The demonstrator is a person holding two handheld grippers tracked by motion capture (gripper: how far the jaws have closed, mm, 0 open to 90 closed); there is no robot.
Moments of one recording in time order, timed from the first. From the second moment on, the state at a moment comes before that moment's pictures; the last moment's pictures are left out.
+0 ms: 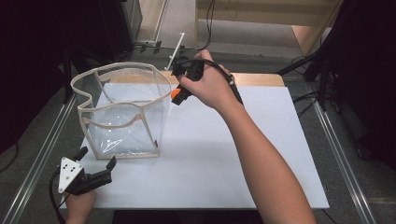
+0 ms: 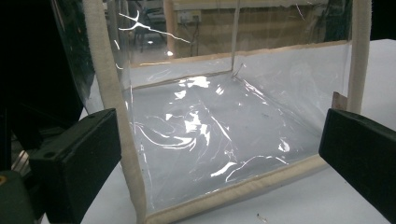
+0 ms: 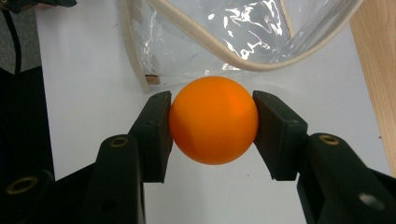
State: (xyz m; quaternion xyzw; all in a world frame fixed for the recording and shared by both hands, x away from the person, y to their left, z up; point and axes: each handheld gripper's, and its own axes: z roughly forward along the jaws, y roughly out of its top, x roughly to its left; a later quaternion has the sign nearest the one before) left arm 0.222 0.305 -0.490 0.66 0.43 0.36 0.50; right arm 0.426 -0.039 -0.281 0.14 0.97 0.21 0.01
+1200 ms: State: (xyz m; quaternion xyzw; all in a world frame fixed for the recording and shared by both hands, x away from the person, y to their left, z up) left arm 0.222 0.307 -0.489 0.66 0.43 0.36 0.50; right arm 0.432 -0.006 -0.266 0.12 0.97 0.21 0.01
